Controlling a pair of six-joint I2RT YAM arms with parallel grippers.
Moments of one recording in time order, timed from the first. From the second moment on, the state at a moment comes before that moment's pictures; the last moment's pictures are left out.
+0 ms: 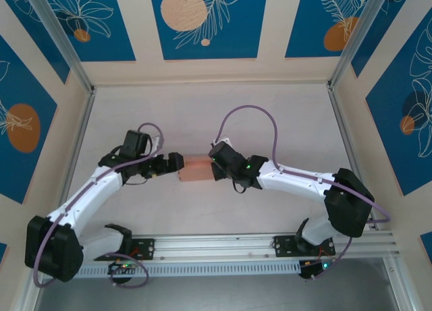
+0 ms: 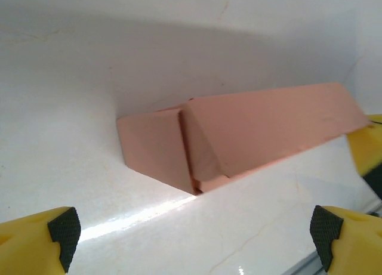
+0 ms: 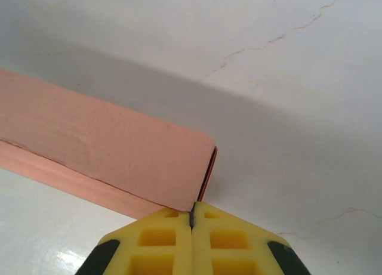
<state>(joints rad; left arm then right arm) -0.33 1.12 0.79 -0.62 0.42 -0.51 0.96 1.48 0.97 -0.40 0.34 0.48</state>
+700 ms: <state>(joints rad) -0.45 1.30 0.87 -0.56 0.20 -0.47 0.98 1.48 0.96 -0.40 0.36 0.47</state>
